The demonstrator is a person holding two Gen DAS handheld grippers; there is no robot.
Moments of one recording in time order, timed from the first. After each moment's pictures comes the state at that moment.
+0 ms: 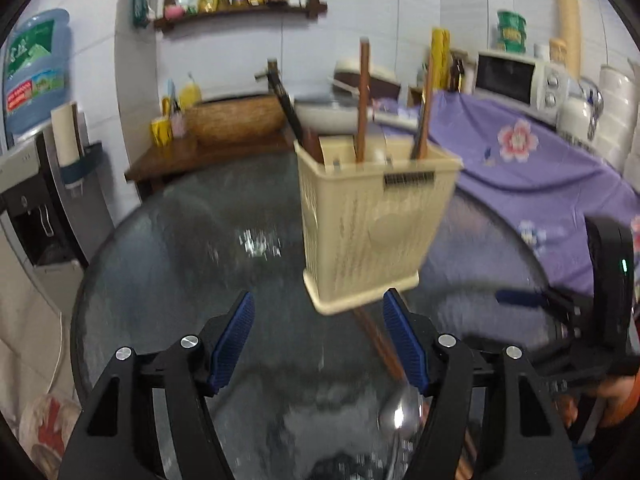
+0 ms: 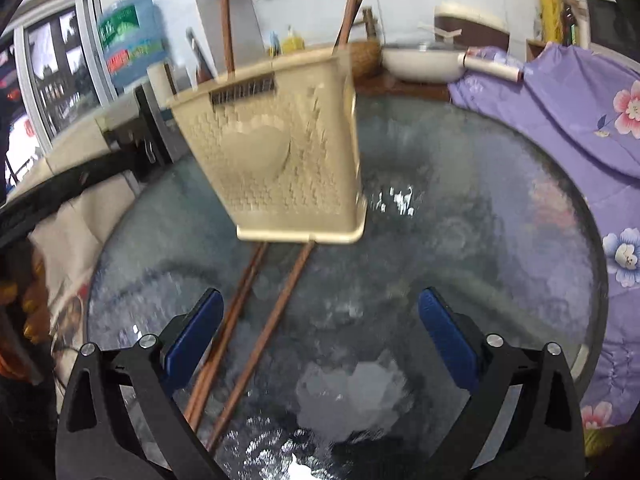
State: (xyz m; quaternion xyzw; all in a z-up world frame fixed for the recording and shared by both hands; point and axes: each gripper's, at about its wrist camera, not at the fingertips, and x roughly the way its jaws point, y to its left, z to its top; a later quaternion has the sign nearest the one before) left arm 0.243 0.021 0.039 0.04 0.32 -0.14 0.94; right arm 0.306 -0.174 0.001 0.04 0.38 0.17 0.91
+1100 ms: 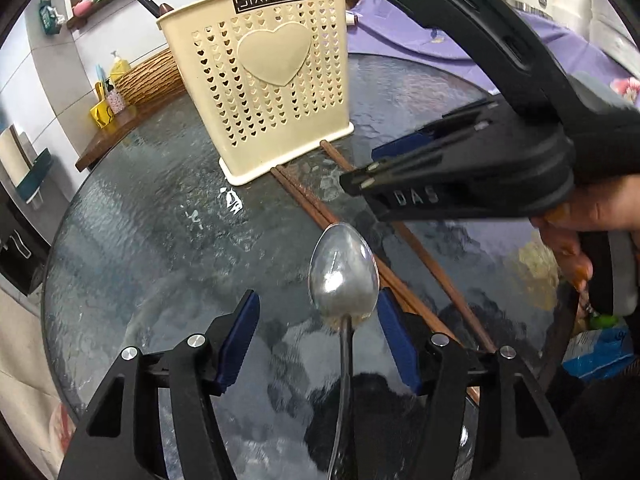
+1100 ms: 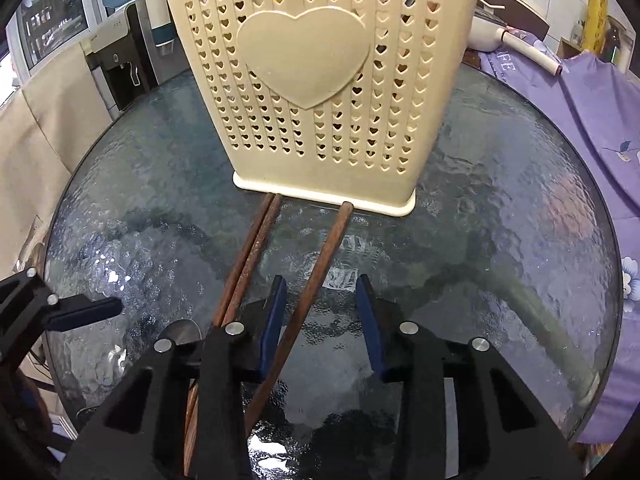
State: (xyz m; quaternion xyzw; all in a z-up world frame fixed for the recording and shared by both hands) left arm 0.213 -0.025 -0.042 0.16 0.41 -0.19 0.88; right arm 0.343 -0.122 -0.024 -0.05 0.46 0.15 0.87
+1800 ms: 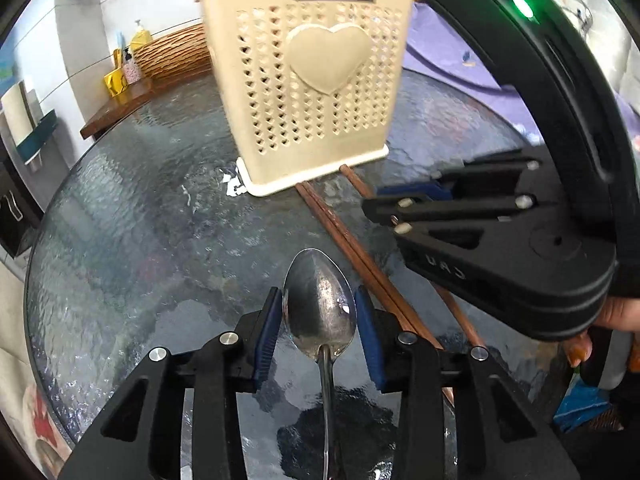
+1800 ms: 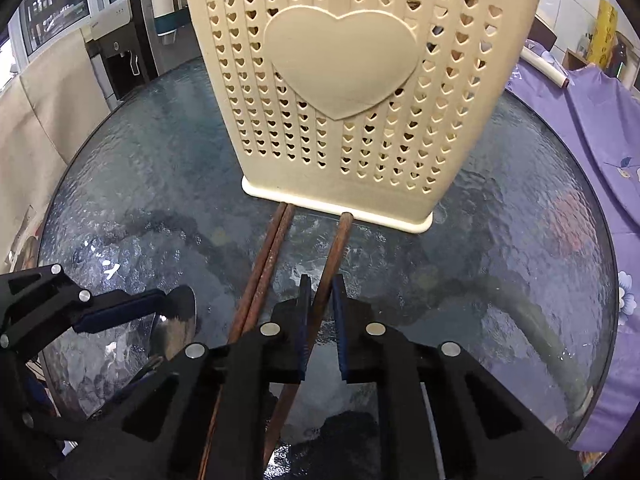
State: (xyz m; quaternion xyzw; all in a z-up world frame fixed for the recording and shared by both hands) left arm 0.245 -0.014 -0.036 0.09 0.42 -0.17 0.89; right arm 0.355 -0.091 -0.025 -0.07 0.46 0.15 0.87
